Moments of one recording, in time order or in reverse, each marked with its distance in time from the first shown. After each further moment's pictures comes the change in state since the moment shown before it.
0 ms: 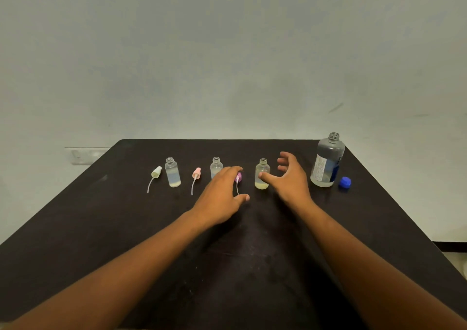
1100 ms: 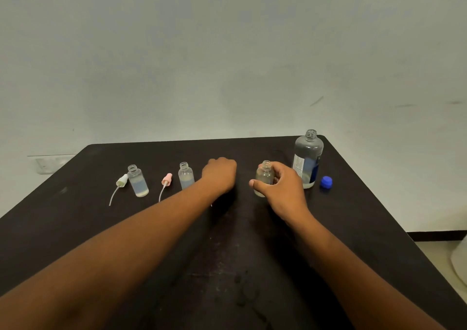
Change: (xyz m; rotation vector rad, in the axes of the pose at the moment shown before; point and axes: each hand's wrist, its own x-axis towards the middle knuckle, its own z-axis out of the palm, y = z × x) left_hand 0.124 0.032 0.048 0.648 -0.319 -0.125; right_hand 0.002 0.025 -0.033 0.044 0.003 -0.048
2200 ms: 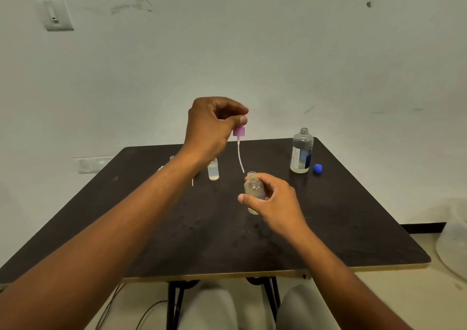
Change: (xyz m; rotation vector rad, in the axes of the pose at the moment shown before) left_hand -0.232 -0.033 -0.132 -1.169 0.763 0.272; right_hand -0.172 -0.105 -0.017 0.074 -0.128 -0.086
